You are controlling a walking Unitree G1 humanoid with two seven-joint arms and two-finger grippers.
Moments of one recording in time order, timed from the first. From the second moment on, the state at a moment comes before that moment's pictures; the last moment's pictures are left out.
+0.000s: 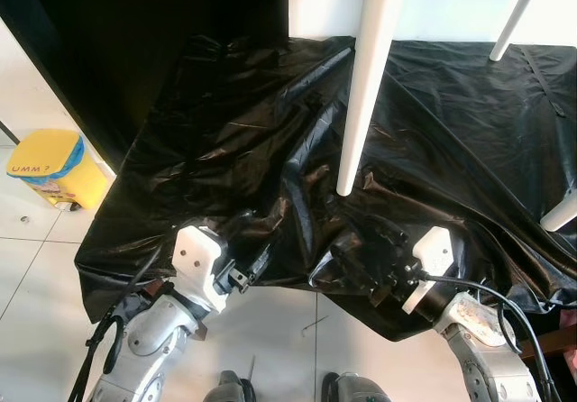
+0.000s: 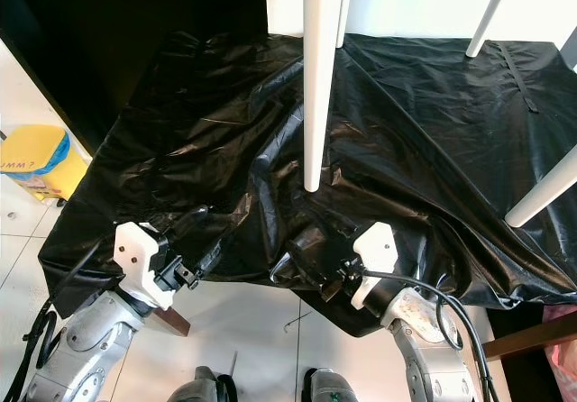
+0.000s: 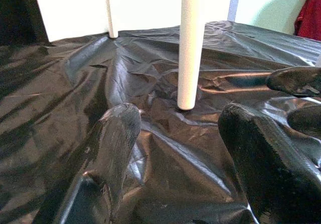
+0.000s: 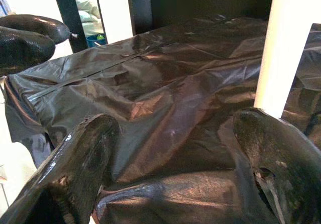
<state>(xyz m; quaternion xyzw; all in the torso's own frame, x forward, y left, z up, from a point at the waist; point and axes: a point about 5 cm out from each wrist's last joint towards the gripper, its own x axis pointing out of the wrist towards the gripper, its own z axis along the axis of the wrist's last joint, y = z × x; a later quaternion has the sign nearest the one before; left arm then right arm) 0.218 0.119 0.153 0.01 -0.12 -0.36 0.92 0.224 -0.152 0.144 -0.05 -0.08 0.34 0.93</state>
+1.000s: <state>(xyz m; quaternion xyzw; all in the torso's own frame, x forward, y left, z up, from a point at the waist) 0.167 0.146 0.119 0.14 -0.01 -0.51 0.85 0.187 -0.175 0.113 -0.15 0.05 0.51 0.84</state>
